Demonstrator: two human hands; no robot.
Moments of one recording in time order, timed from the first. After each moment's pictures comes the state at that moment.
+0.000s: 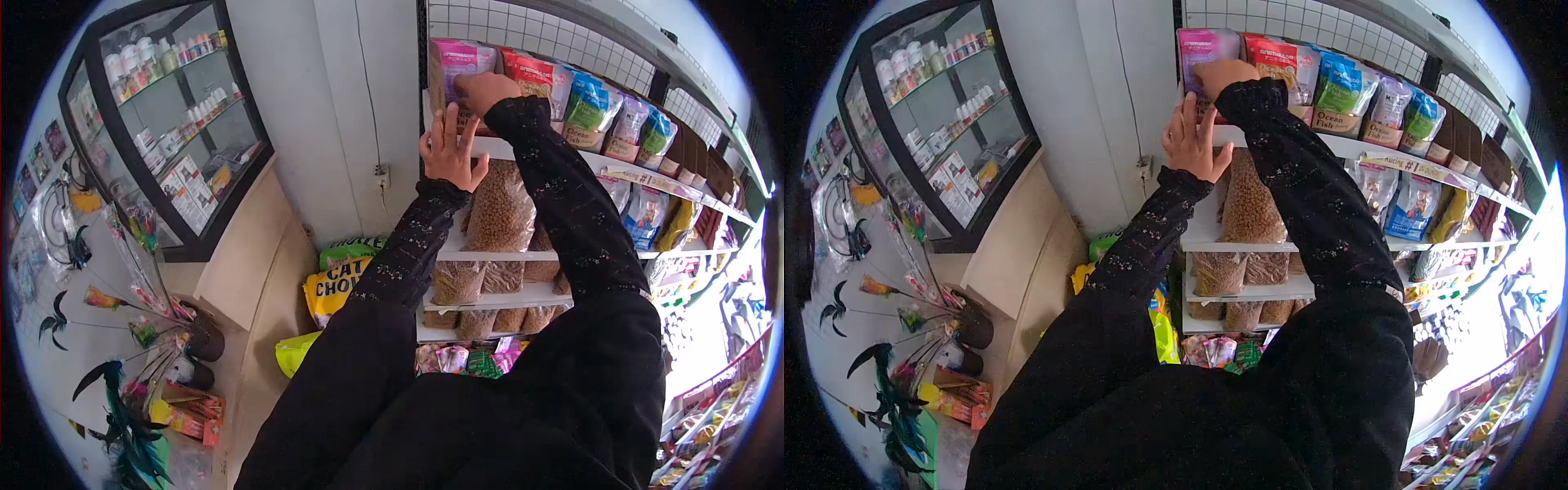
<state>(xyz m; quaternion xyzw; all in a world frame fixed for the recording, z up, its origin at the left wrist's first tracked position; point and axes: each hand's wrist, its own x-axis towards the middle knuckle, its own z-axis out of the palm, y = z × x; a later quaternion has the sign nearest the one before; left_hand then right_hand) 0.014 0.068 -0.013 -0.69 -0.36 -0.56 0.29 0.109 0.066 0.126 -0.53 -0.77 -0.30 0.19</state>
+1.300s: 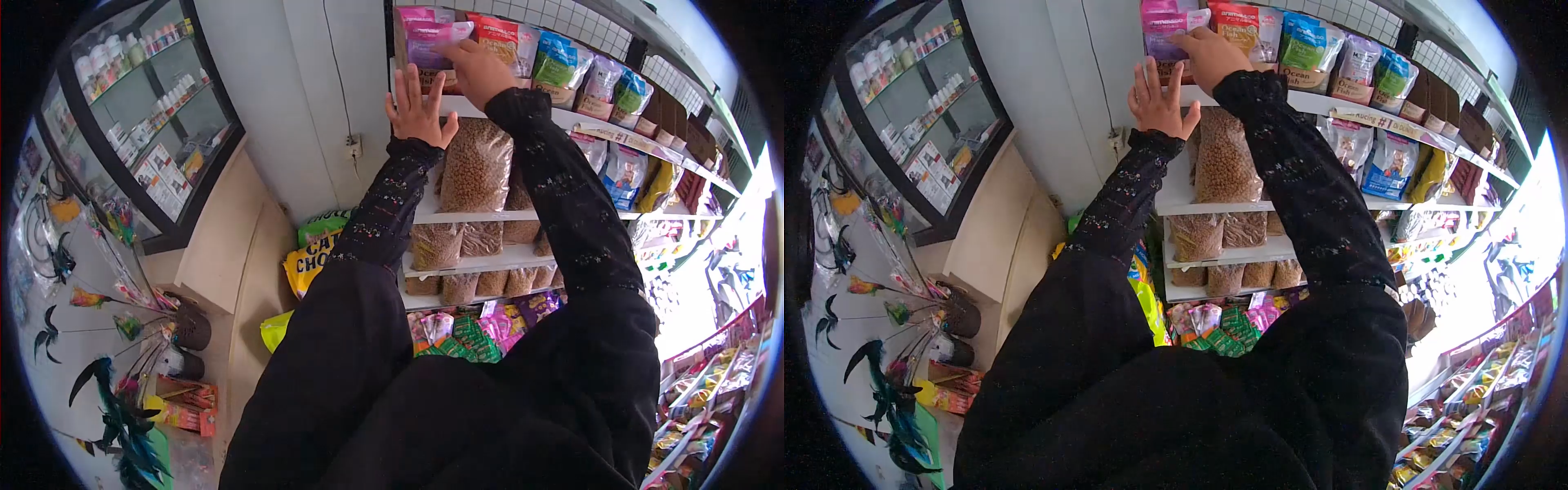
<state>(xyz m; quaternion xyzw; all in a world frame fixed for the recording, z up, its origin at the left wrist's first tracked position) 0.021 0.063 -0.013 -0.67 -0.40 -0.54 0.31 0.144 0.041 0.095 -0.39 -0.80 -0.26 0.36</state>
